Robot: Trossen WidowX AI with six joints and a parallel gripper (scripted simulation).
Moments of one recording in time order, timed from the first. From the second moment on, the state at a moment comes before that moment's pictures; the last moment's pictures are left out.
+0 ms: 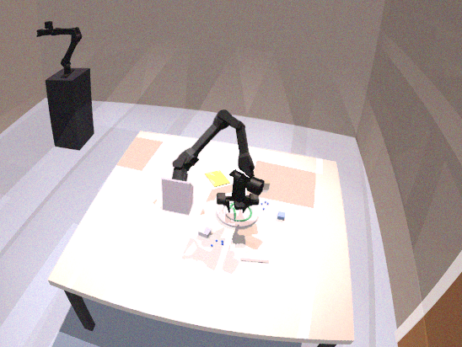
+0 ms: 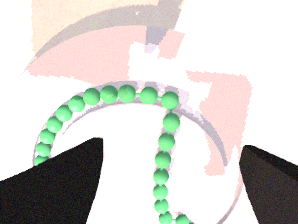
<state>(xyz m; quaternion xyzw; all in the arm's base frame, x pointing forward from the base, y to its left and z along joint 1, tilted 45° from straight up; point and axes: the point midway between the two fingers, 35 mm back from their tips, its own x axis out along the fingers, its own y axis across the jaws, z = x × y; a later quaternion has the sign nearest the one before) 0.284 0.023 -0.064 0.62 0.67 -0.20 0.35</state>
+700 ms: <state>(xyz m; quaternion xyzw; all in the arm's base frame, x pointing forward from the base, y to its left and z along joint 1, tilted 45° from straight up) 0.290 0.038 -0.079 0.62 0.67 -0.20 0.36</state>
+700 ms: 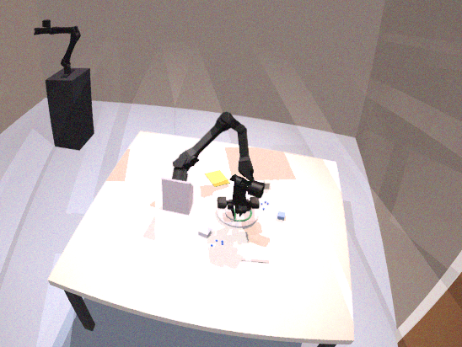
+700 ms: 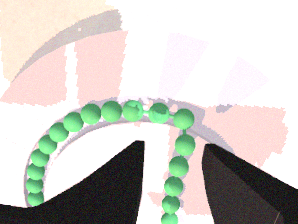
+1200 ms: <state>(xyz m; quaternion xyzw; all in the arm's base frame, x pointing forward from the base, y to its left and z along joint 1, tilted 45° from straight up) 0.286 0.048 -0.089 0.62 0.67 -0.20 0.35</state>
